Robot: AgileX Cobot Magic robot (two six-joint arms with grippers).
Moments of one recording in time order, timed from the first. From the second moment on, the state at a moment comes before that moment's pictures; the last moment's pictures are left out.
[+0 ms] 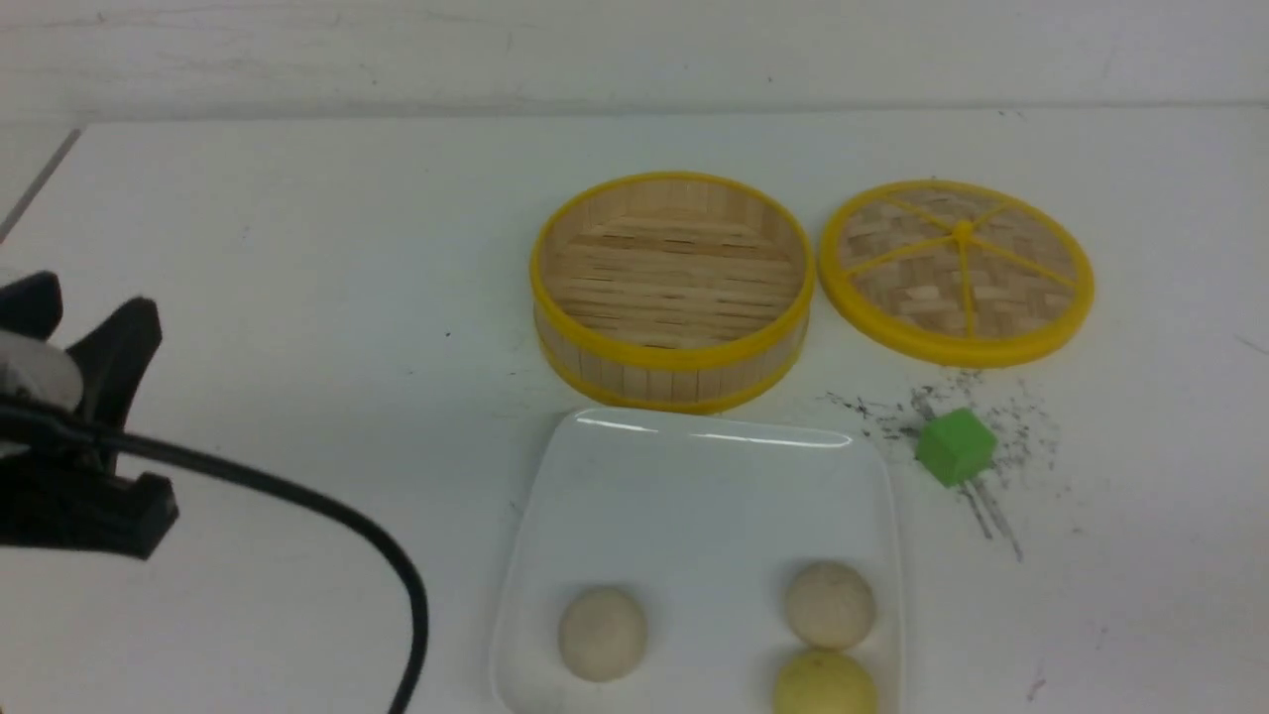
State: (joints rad) right arm 0.22 0.05 -0.47 -0.01 0.68 -0.04; left arm -0.22 0.57 -0.40 -0.70 -0.06 0.90
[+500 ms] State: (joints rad) right arm 0.22 0.05 -0.42 0.25 0.25 -0.05; left arm -0.22 0.48 -0.38 -0.74 -0.07 0.90
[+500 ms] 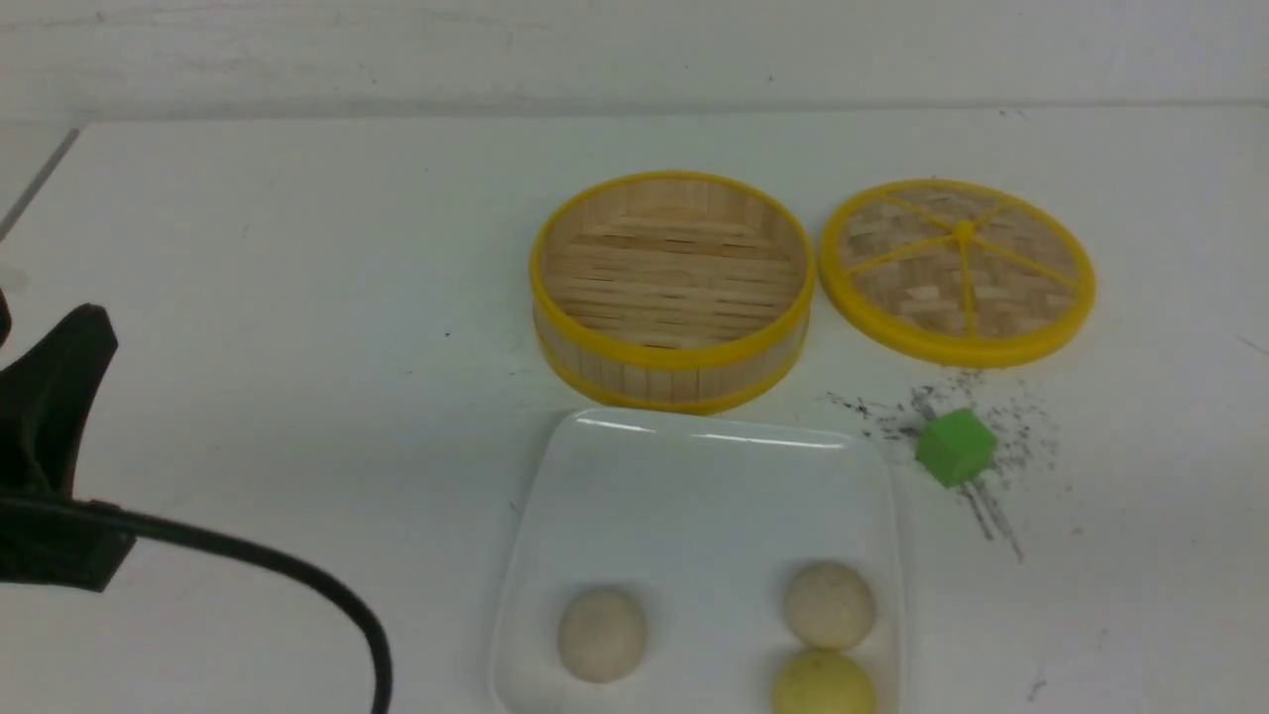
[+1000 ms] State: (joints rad) right arm 0.22 -0.02 -0.52 0.15 0.81 -0.21; left arm -0.22 0.48 -0.38 -0.75 -0.07 0.93
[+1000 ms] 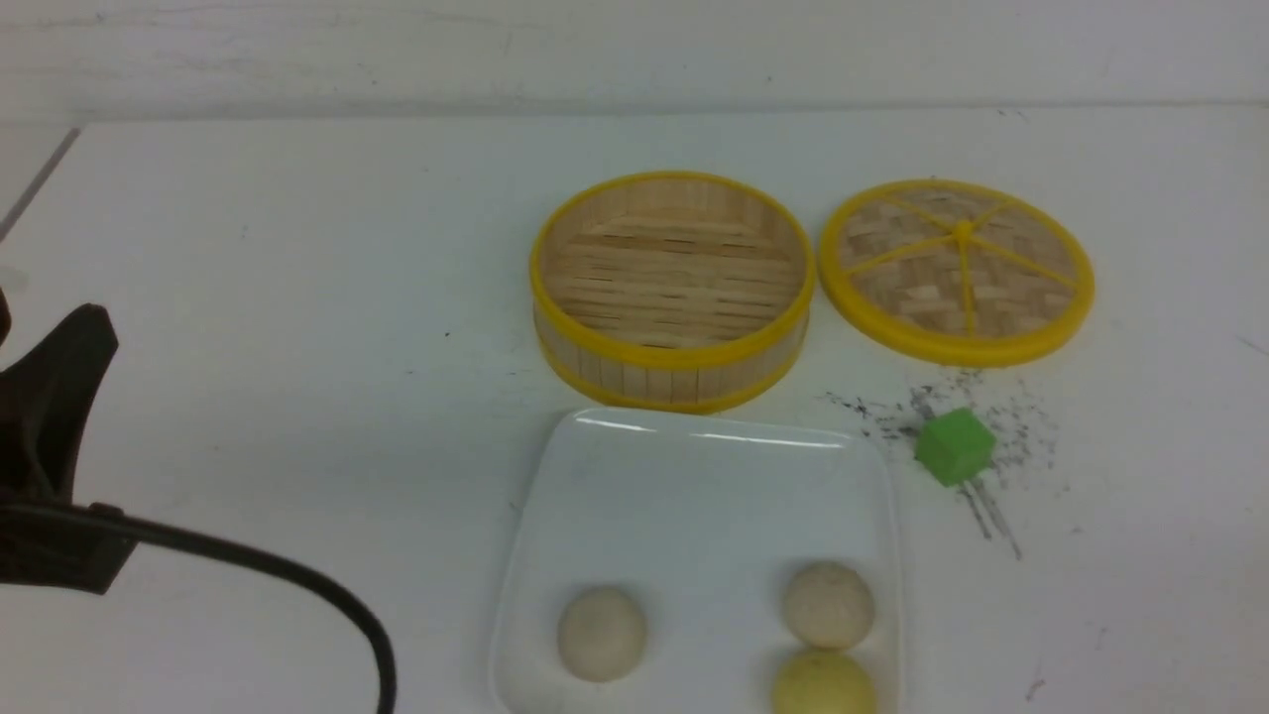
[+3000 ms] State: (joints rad) right arm 0.22 -0.02 0.02 0.19 0.39 -0.22; left arm -0.22 0.48 -0.38 -0.77 -0.07 0.95
